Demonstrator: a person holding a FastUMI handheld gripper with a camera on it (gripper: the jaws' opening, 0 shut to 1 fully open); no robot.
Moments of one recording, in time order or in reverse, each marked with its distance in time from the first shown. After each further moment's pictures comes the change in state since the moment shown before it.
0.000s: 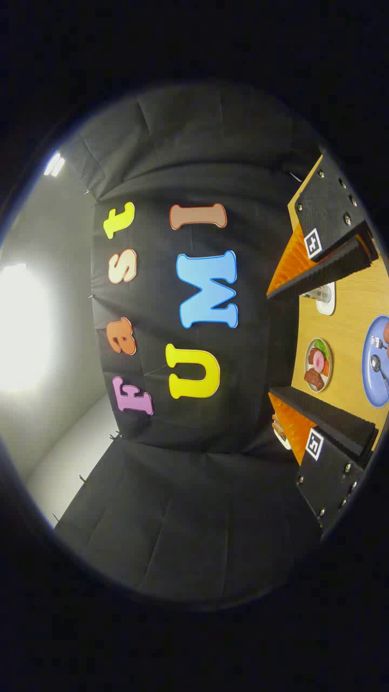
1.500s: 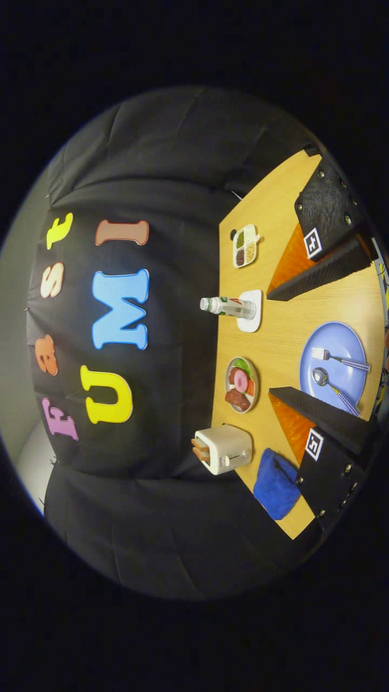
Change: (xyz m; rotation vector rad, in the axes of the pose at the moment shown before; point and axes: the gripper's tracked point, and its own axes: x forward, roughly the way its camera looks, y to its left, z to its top) arm -0.034 -0.012 -0.167 0.017 0.537 -0.126
